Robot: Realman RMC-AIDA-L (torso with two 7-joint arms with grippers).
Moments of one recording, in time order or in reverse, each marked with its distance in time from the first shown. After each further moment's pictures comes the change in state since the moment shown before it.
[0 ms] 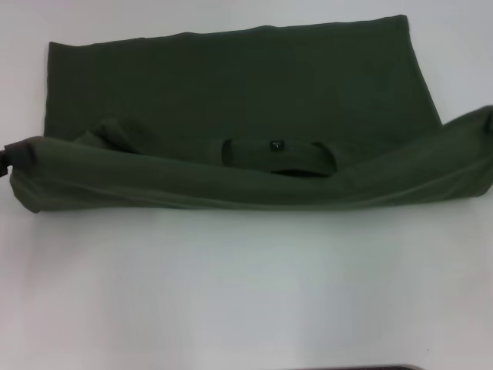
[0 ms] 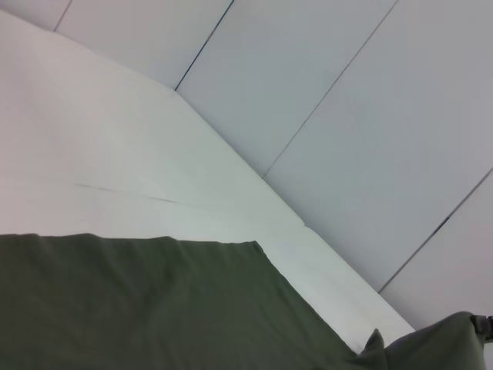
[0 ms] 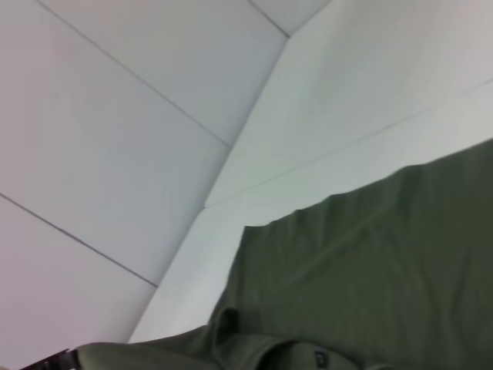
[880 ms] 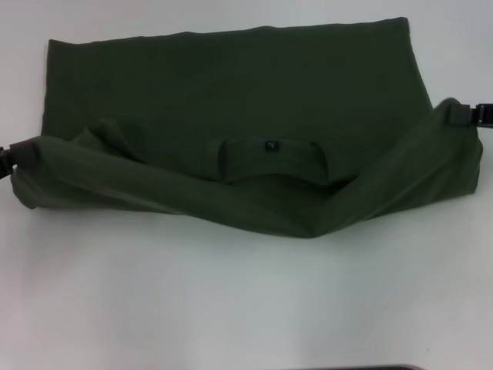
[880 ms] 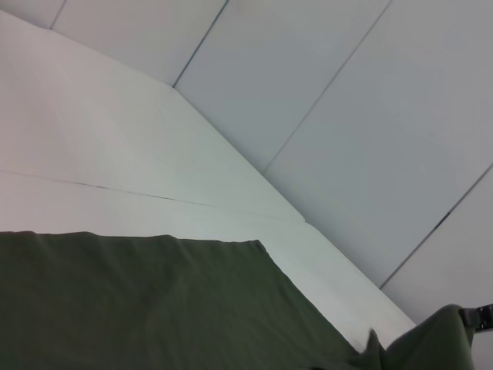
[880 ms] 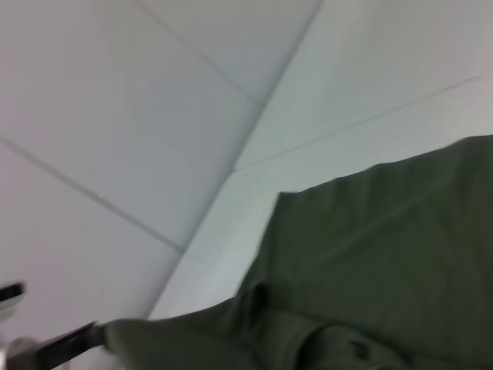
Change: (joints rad) left arm -0.005 -0.002 0.017 -0.002 -0.003 -0.013 0.003; right arm 0.072 0.018 -0.106 0.003 0.020 0.039 0.069
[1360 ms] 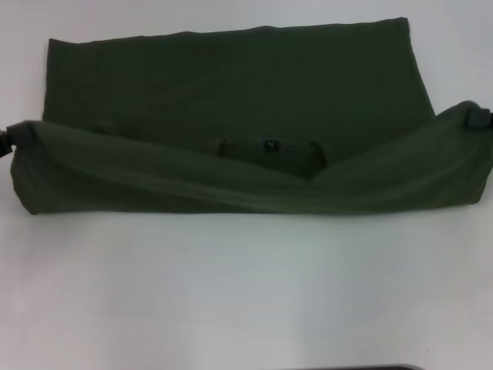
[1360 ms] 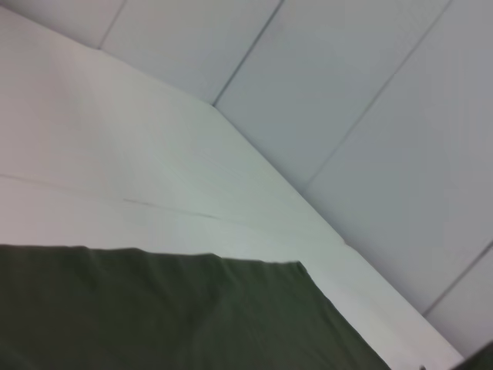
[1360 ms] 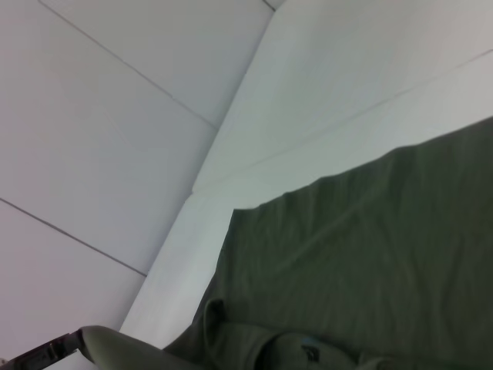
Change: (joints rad) left arm -0.017 -0.004 -0.016 -0.034 -0.006 -0.106 -0.011; right arm -0.038 -0.011 0.019 -0.001 0.007 0.027 0.001
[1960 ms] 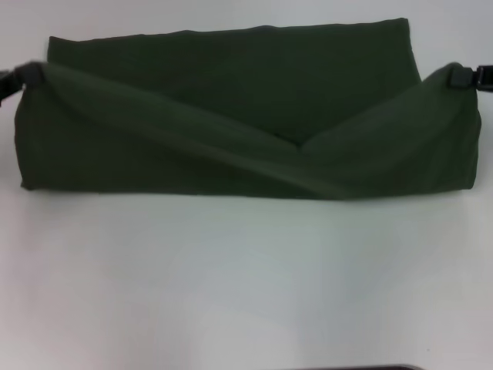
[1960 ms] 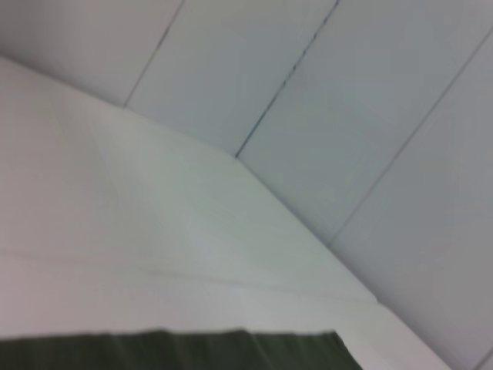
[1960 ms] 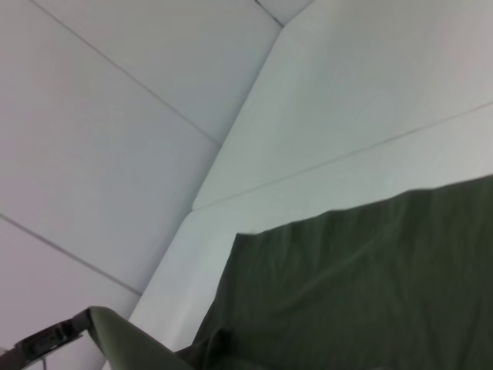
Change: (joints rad) left arm -0.093 0.007 0.000 -0.076 -0.057 -0.154 0.001; right arm 0.092 -0.001 -0.001 -0.001 -0.004 0.062 0.041
